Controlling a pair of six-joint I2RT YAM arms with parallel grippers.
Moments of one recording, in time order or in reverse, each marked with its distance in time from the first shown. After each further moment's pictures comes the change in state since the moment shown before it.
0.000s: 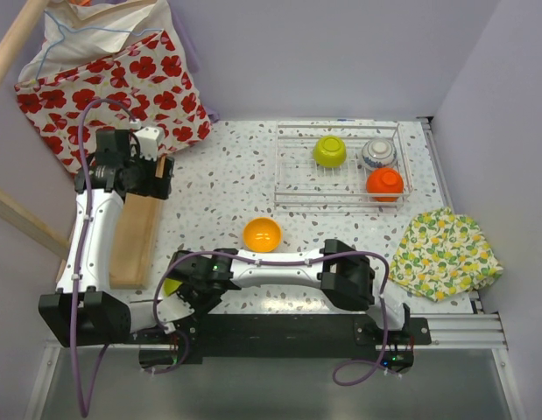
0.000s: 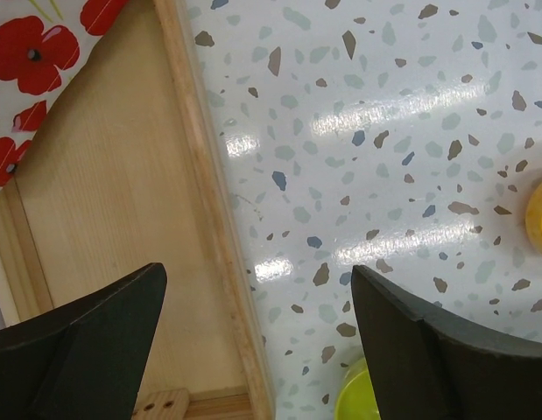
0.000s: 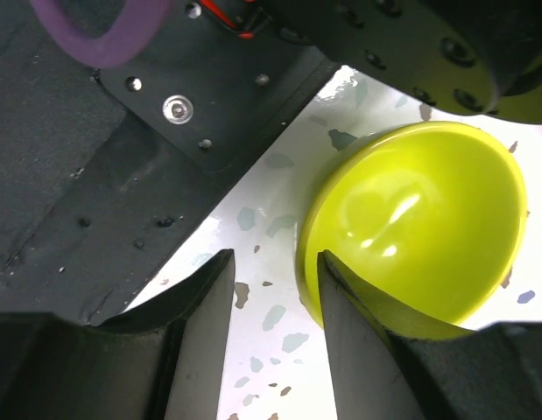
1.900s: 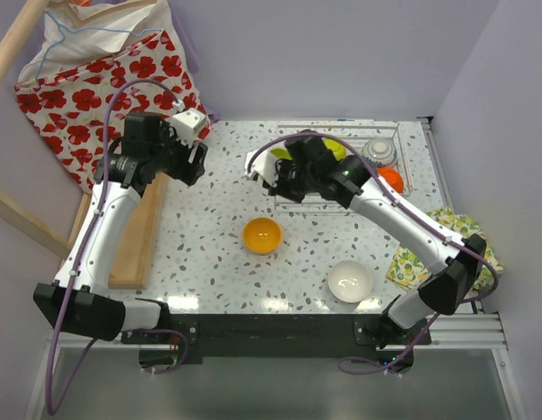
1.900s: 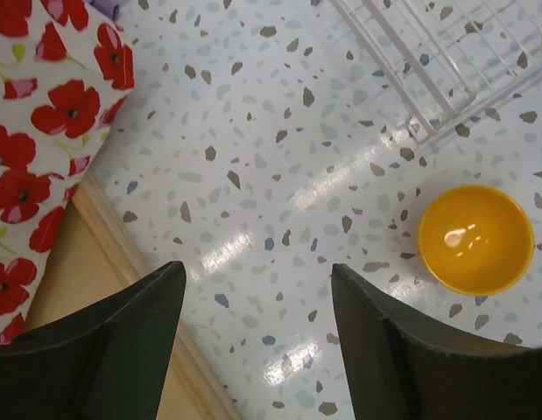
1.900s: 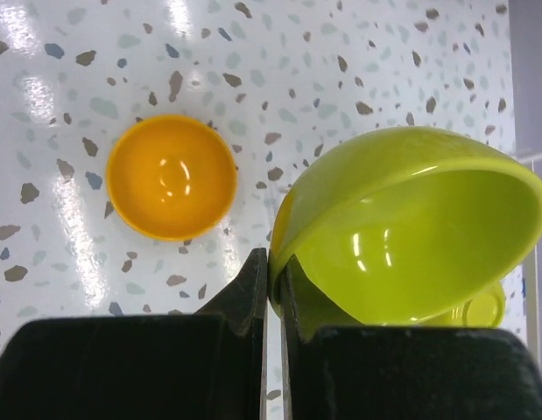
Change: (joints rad) left arm -0.249 0.034 0.119 0.084 0.120 0.065; right arm -0.574 -0.603 -0.179 -0.094 0.122 0.294
